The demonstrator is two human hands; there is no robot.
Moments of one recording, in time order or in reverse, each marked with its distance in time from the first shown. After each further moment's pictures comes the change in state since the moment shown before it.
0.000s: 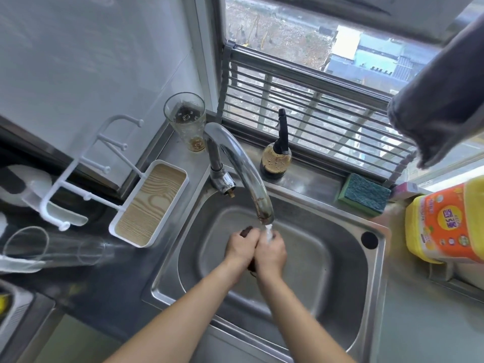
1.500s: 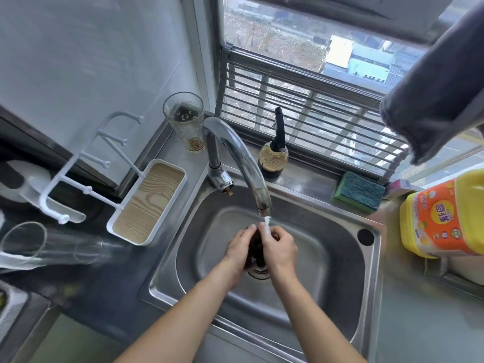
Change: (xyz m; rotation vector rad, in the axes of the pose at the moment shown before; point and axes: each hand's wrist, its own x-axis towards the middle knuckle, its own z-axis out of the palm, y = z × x) left_hand -0.008 -0.010 -0.003 -0.238 -0.166 -0.126; right_hand 0.011 0.003 -0.028 -0.062 -0.117 -0.158
